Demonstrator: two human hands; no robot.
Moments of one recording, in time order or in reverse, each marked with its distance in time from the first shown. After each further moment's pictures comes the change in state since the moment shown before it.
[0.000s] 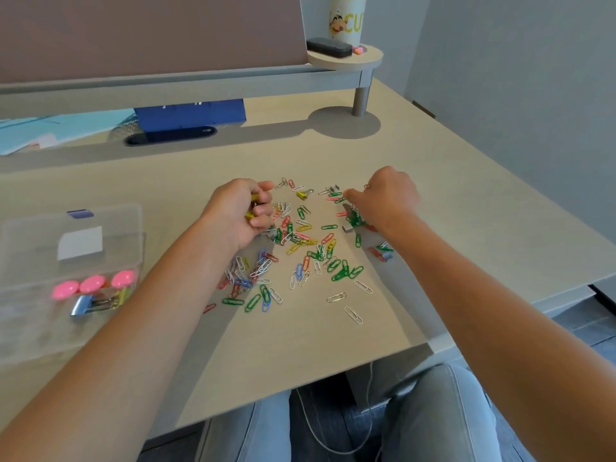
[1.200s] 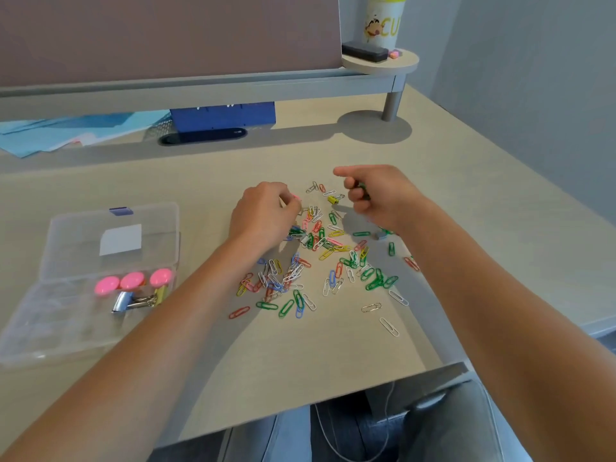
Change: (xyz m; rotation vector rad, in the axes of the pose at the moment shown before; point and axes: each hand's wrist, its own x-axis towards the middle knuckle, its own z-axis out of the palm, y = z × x) left_hand 0.009 -0.005 -0.029 1.278 0.288 0.703; right_hand 0.002 -0.058 0.004 1.170 -0.571 0.212
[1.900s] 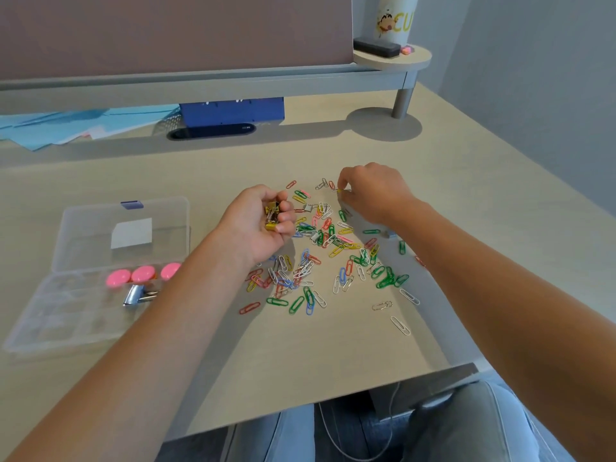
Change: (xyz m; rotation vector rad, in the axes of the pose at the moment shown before) left_hand -0.012 0.000 -0.027 -1.539 -0.307 -0.850; right_hand 0.028 0.014 0.005 -1.607 0.128 -0.657
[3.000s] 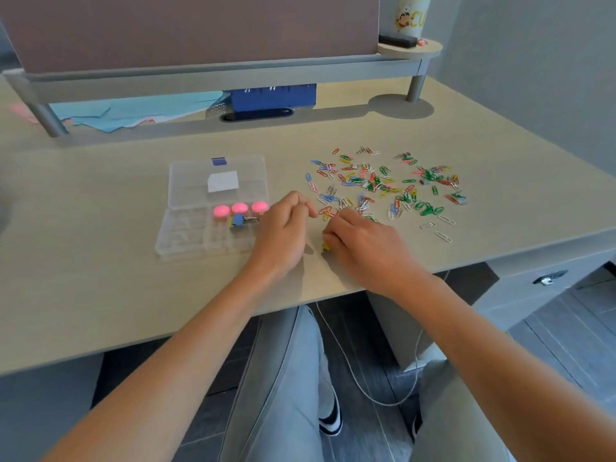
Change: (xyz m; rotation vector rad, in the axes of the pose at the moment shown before) left_hand -0.126 -0.038 -0.119 0.978 0.007 0.818; right_hand -0.189 -0.196 -0.005 0.144 0.169 -0.161
